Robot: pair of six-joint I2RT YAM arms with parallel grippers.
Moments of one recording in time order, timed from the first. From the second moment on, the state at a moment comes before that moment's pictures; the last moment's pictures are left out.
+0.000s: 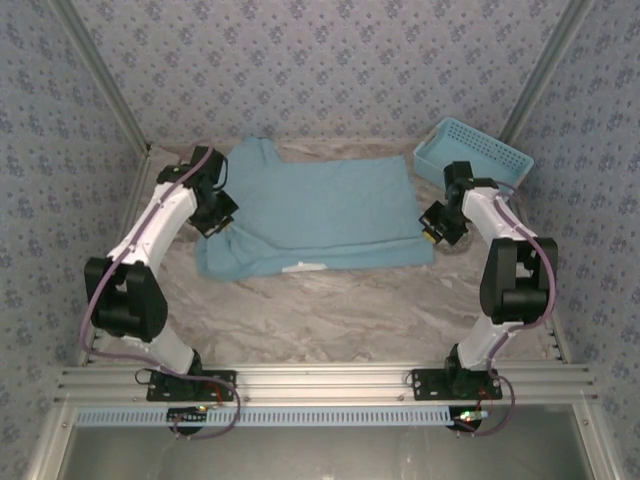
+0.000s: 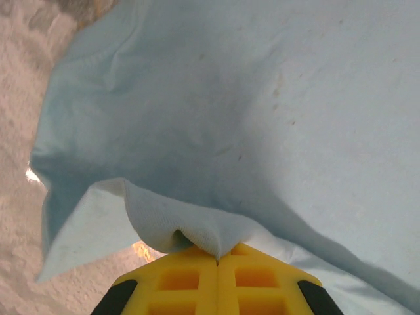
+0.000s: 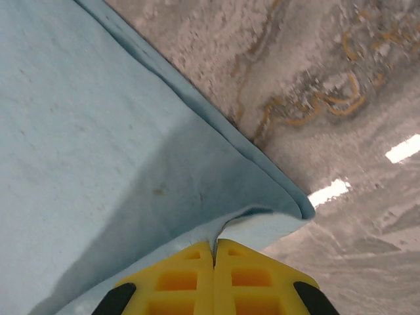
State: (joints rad) left arm -0.21 1.65 1.49 -1.10 0.00 -0.88; right arm 0.00 1.74 1.31 -0.93 -0.16 0.77
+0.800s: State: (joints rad) left arm -0.15 1.90 1.74 -1.13 -0.03 -0.72; right arm 0.00 1.95 1.53 -0.92 -0.15 0.77
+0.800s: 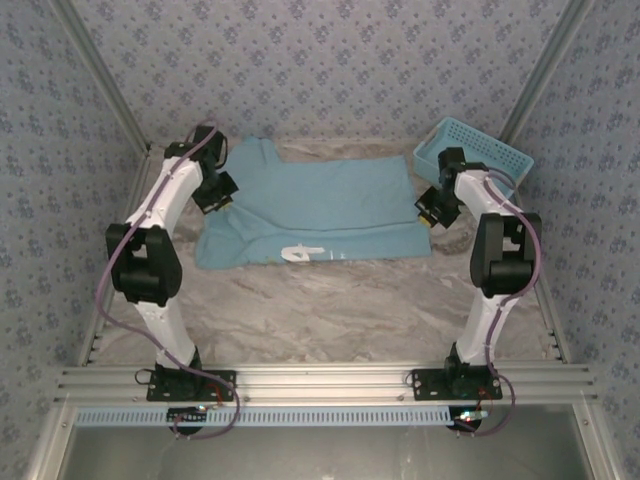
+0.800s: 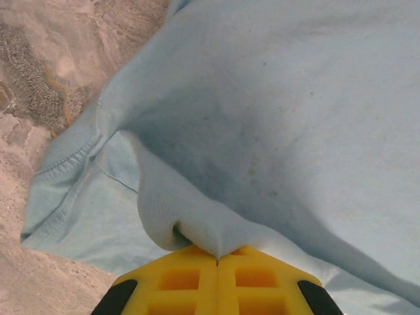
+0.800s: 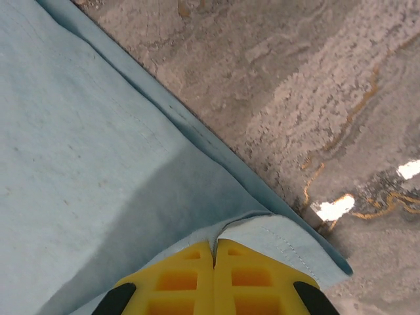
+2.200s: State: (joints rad) left arm 0.10 1.61 1.03 -0.89 0.19 -0.92; right arm -0.06 1.70 1.11 -0.75 -0.25 0.70
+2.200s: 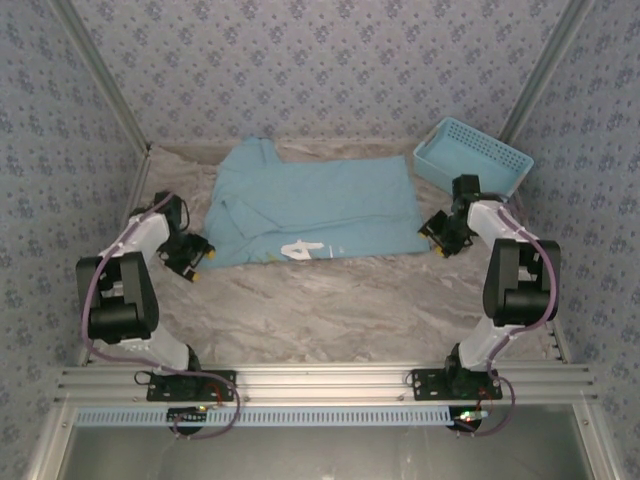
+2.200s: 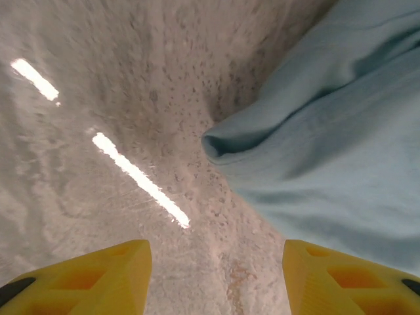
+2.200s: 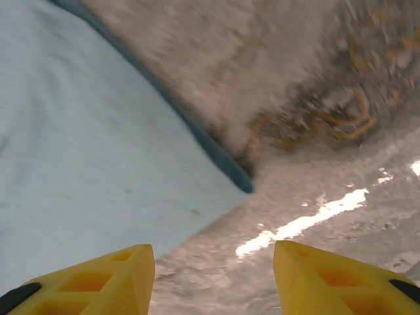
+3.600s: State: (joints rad) left arm 0.12 1.48 0.85 -0.89 0.03 -0.98; right arm 0.03 1.57 0.86 -0.74 -0.13 0.78
